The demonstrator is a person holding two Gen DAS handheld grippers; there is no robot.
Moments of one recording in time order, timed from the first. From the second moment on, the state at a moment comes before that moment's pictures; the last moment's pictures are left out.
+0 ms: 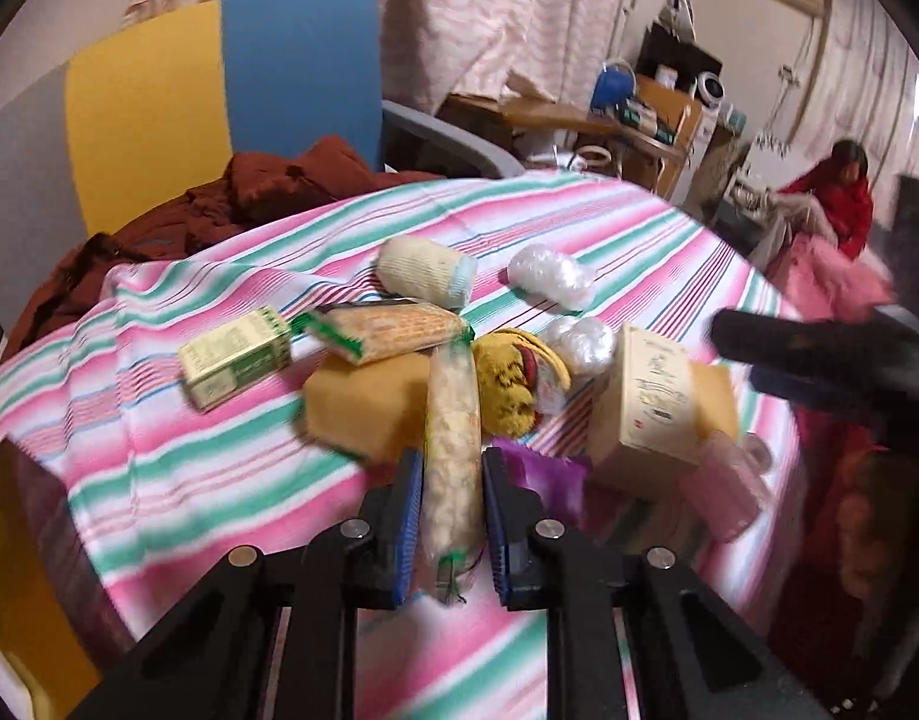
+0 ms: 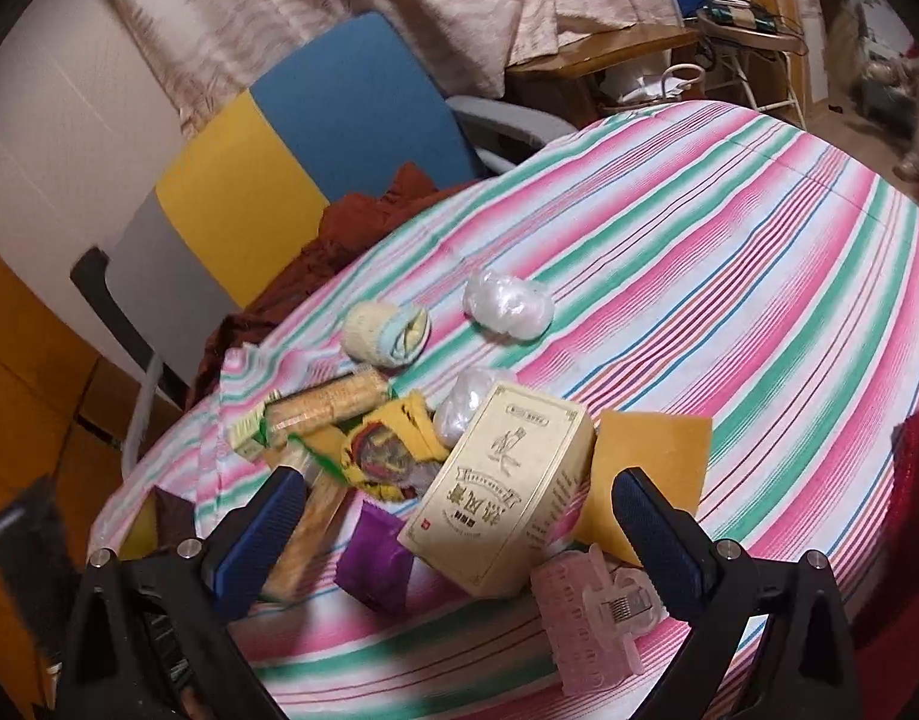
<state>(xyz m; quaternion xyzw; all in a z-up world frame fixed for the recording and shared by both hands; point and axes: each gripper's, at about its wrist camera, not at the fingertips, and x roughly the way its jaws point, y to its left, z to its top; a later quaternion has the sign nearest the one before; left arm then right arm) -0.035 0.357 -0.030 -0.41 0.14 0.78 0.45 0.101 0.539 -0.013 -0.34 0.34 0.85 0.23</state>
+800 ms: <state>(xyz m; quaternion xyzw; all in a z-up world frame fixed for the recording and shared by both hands) 0.020 0.320 -0.064 -0.42 0.19 0.76 0.46 0.055 0.540 -0.057 -0.46 0.29 0.80 0.24</state>
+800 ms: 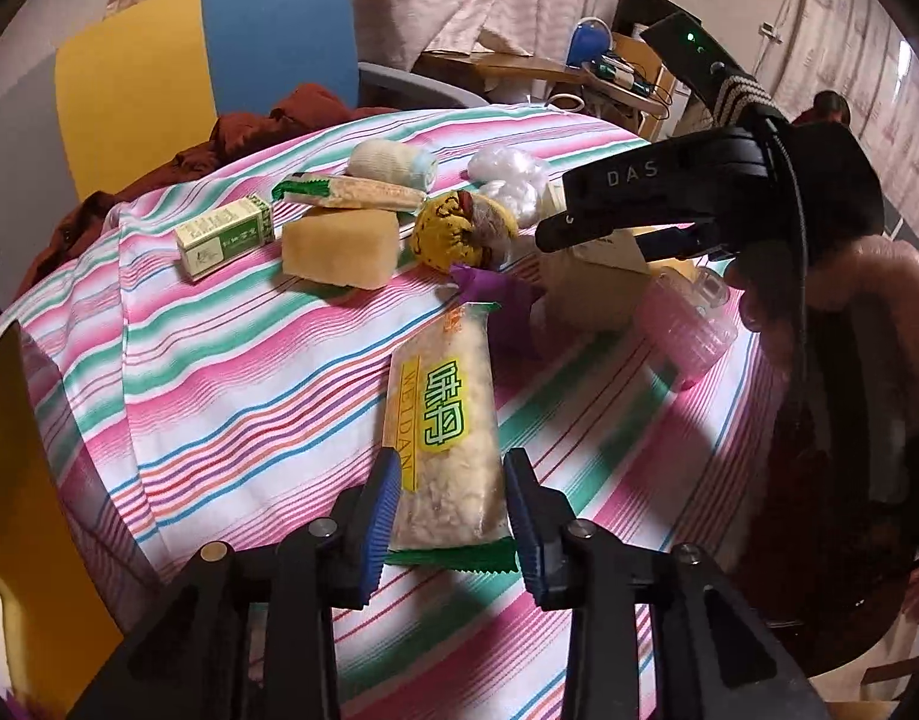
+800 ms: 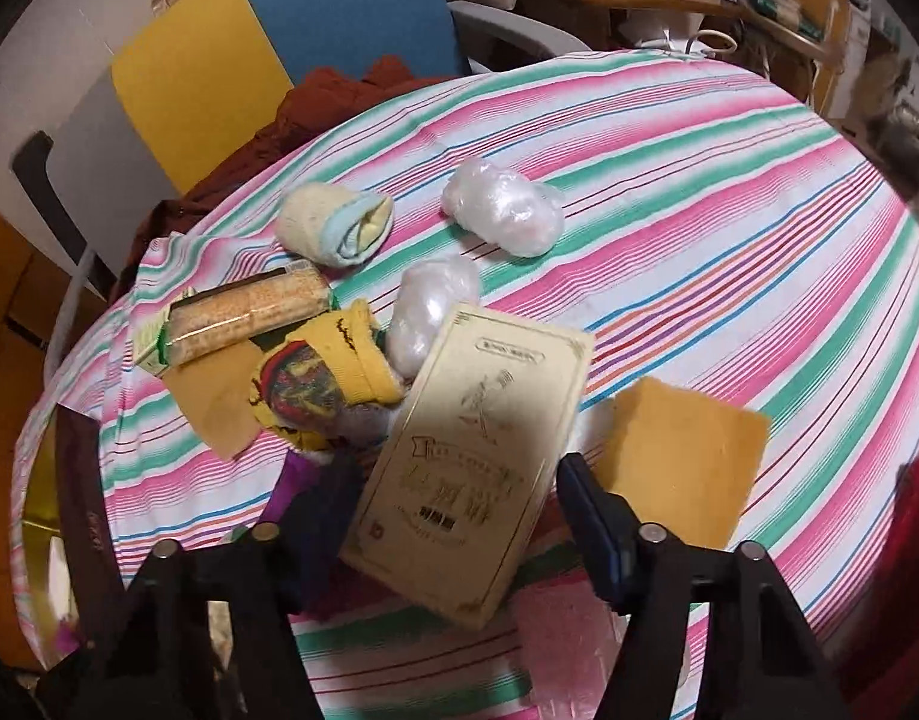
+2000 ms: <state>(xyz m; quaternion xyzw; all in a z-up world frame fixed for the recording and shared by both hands) 0.016 0.326 -0.082 -0.46 0.20 0.75 0.44 0.059 0.536 -0.046 -0.44 0.29 0.82 0.23</state>
